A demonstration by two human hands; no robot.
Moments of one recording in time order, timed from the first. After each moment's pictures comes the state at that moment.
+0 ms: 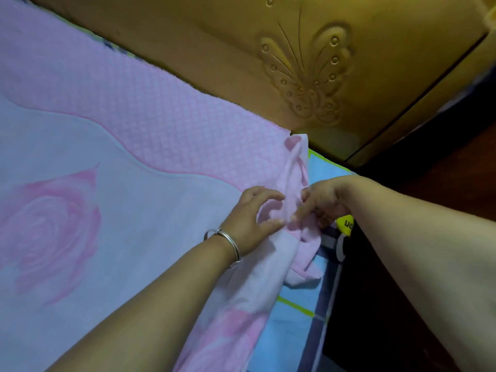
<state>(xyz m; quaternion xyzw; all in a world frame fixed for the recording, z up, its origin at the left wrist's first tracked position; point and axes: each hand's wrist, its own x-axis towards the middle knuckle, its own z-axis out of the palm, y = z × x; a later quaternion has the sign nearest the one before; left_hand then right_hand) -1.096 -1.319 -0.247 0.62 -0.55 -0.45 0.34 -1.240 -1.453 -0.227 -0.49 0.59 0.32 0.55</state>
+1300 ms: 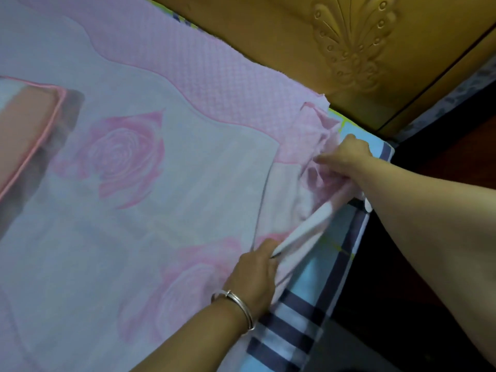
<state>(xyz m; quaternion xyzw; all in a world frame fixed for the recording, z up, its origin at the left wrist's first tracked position) -1.130 -1.121 -0.237 0.70 -0.47 -0.46 0.27 -1.206 -1.365 -0.205 -0.68 0.71 0.12 0.17</state>
